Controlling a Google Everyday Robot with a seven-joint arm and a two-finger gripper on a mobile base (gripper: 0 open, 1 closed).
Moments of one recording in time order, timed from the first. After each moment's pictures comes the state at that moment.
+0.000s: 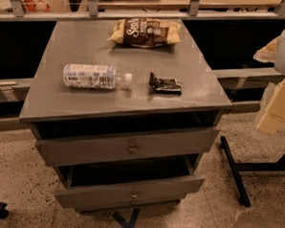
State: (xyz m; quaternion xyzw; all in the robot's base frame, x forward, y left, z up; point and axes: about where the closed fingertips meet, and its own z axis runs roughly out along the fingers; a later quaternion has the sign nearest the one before) arm 0.438 -0.216 0.977 -0.60 0.78 -0.04 0.16
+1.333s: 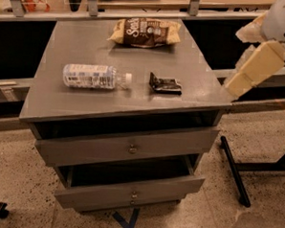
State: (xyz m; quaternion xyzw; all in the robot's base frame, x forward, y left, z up) arm 0.476 -0.166 1.014 -0.54 0.79 0.10 0.28
